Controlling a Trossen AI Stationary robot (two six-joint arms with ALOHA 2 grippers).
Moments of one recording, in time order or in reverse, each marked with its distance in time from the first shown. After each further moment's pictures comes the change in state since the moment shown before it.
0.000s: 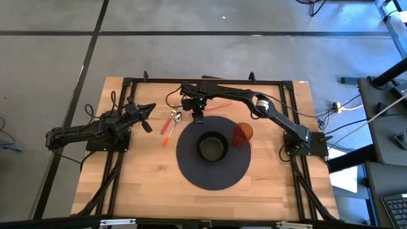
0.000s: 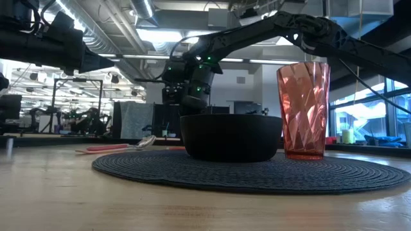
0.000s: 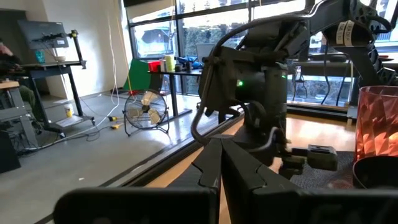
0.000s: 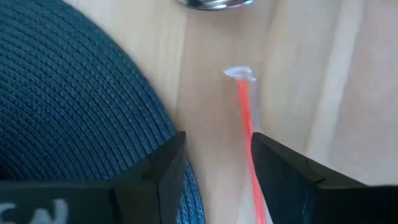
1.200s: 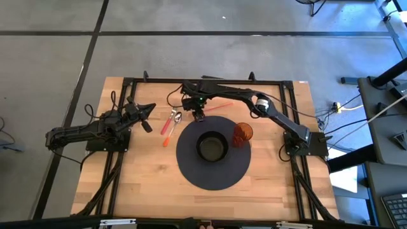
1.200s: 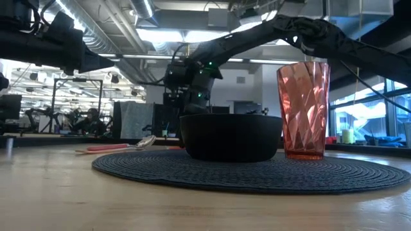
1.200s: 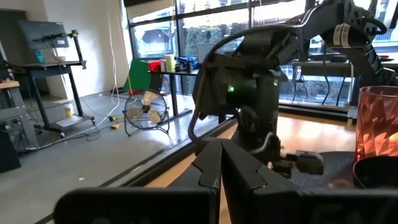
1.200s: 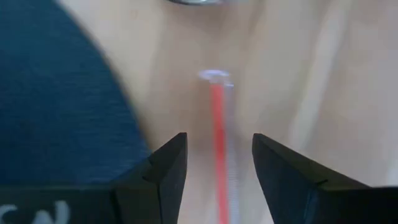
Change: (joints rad) left arm 0.000 0.000 0.000 0.000 -0.001 0.000; right arm -0.021 0.002 -0.031 0.079 0.030 -0.135
